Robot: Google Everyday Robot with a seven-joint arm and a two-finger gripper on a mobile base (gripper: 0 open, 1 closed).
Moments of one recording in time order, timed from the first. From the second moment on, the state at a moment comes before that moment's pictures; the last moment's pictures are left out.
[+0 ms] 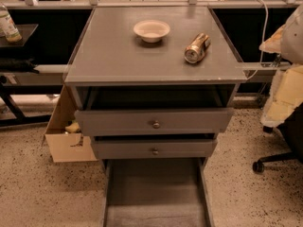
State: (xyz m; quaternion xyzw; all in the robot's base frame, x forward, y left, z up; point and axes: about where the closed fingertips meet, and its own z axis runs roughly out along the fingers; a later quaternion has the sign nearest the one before) arm 0.438 -0.217 0.976 -0.60 0.78 -0.03 0.16
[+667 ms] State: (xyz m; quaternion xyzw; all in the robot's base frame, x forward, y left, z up) arm 0.472 -0.214 0.977 -0.57 0.80 -0.03 0.17
